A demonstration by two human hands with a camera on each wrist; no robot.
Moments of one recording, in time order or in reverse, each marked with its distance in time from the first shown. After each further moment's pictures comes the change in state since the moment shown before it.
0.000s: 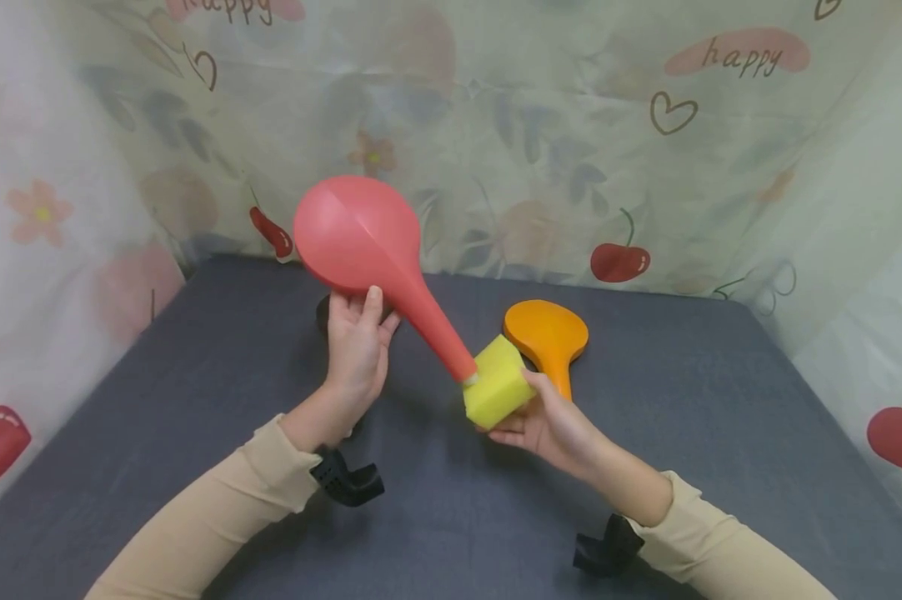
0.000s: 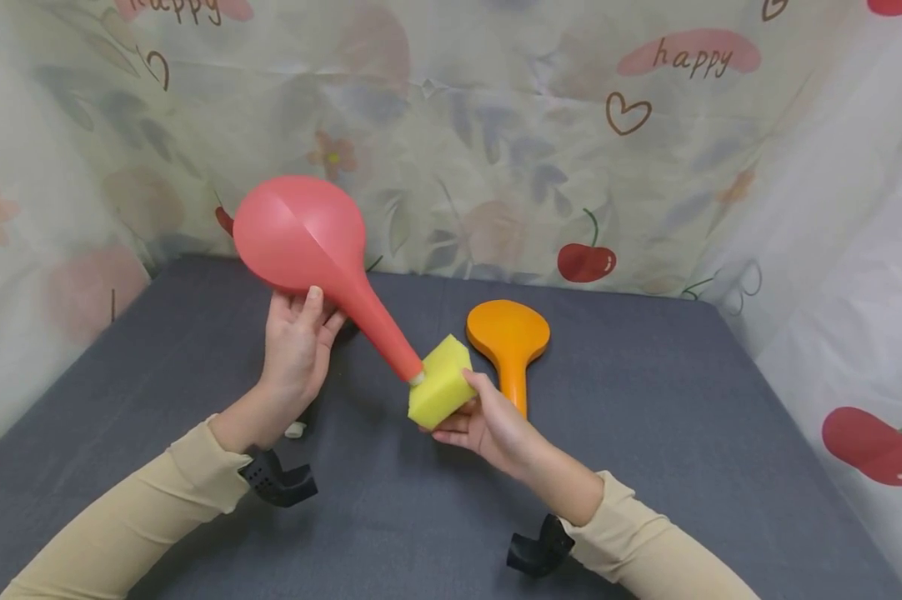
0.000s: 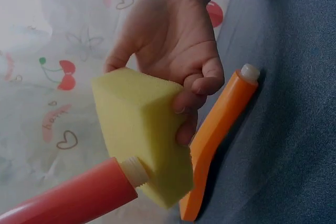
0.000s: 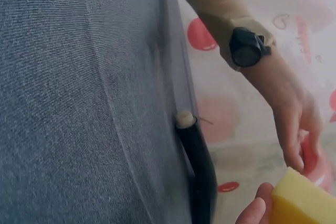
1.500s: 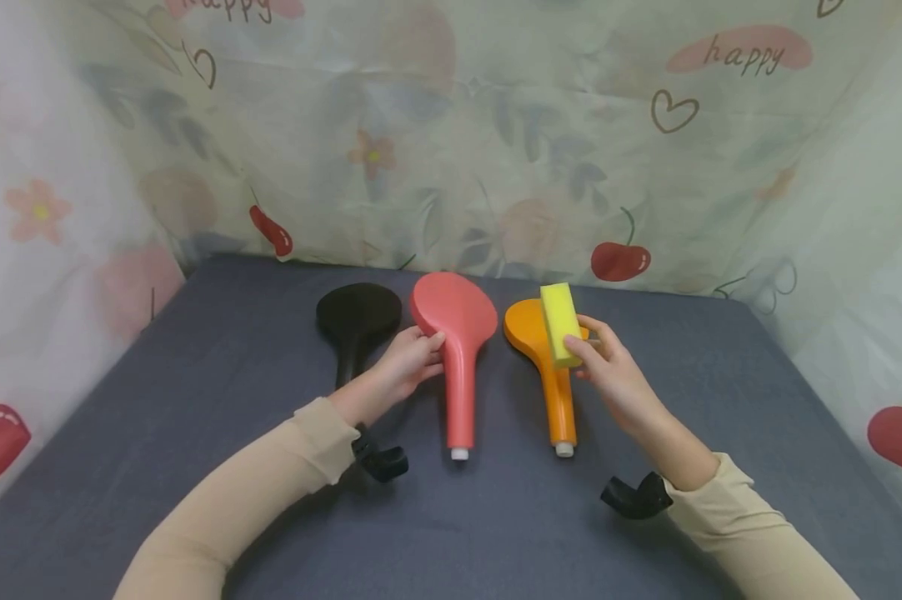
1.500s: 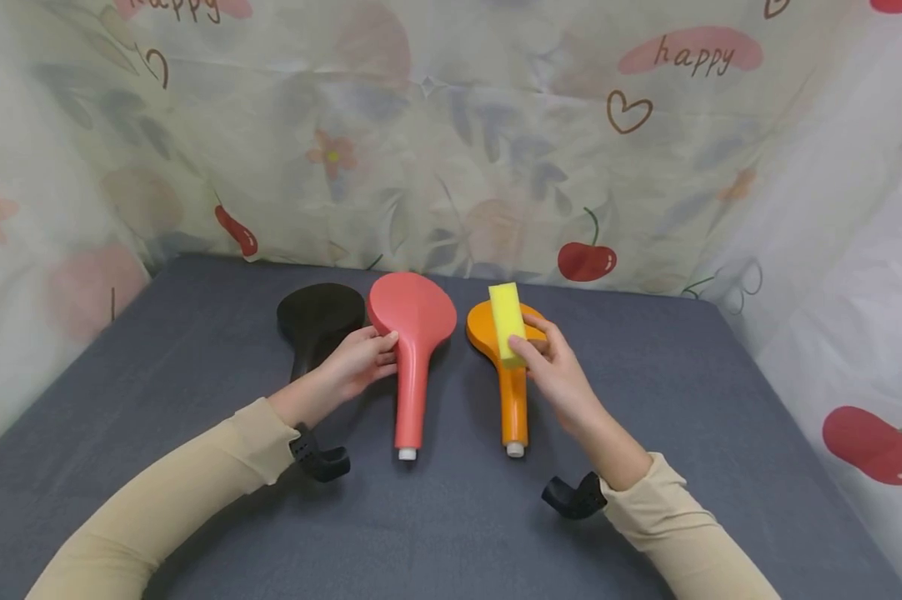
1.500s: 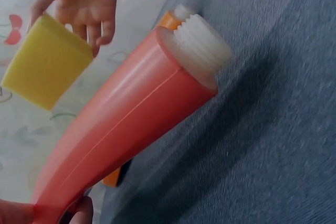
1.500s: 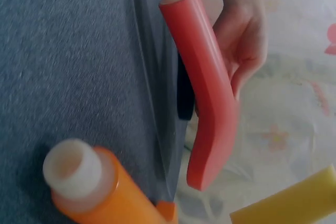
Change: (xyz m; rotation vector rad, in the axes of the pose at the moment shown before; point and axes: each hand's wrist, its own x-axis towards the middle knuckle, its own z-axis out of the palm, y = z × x) left_hand 0.023 -0.068 -0.012 0.491 -0.097 -0.663; right_hand -0.004 -0.034 -0.056 -0.556 0.509 -0.101
